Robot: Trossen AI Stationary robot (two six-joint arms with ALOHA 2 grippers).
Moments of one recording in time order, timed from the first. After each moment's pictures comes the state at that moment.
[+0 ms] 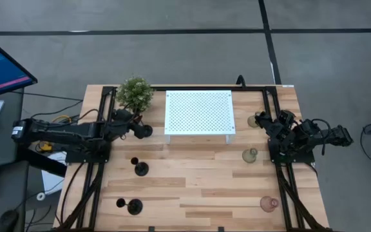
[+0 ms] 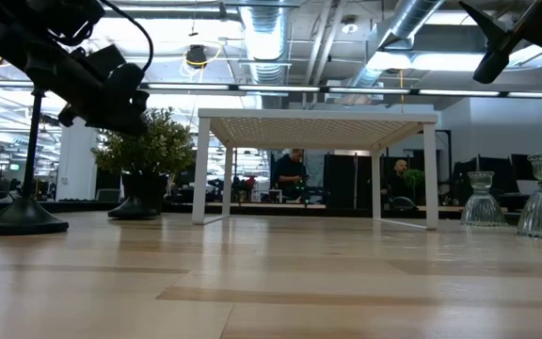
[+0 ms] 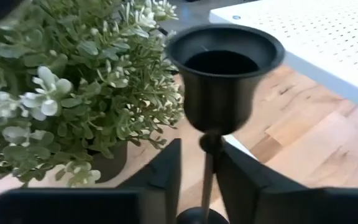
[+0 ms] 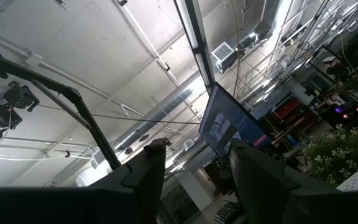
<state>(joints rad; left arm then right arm) 0.03 0.66 0.31 -0.21 -0.77 -0.49 0.13 0.01 0.01 0.63 0.27 0.62</state>
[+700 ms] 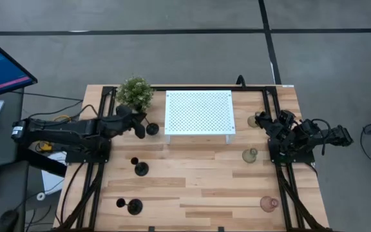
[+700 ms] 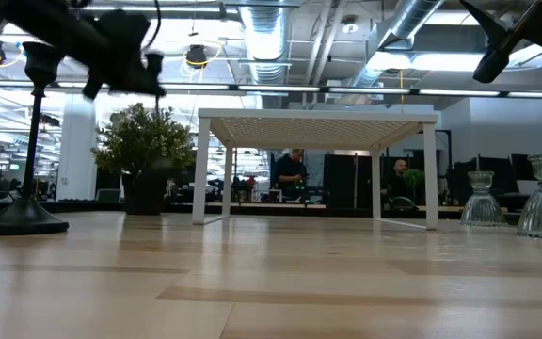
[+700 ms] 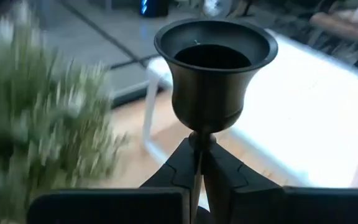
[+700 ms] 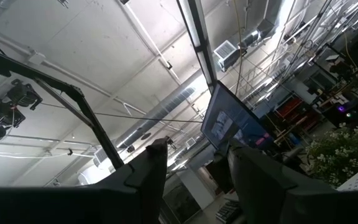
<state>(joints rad) 0.02 0.65 0.45 -0.15 -0.65 -0.40 0.14 0.01 0.01 0.63 0.26 0.62</state>
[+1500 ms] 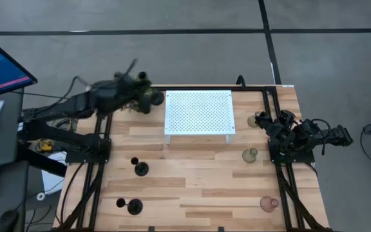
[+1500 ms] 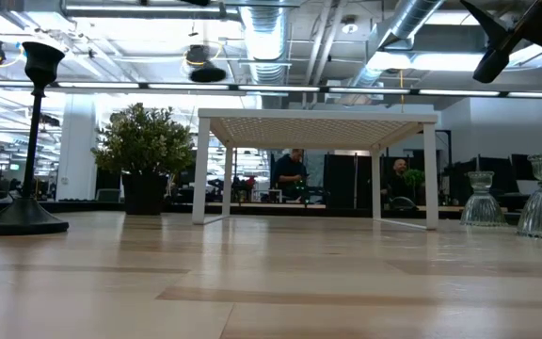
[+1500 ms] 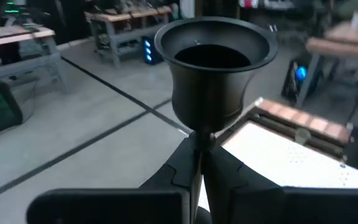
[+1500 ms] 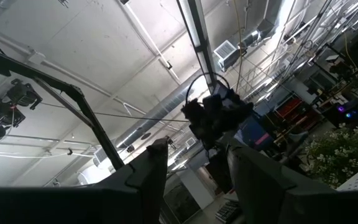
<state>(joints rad) 0.14 1.07 1.21 -0.39 -0.60 -0.07 0.14 0.01 0.01 0.63 0.26 0.62</state>
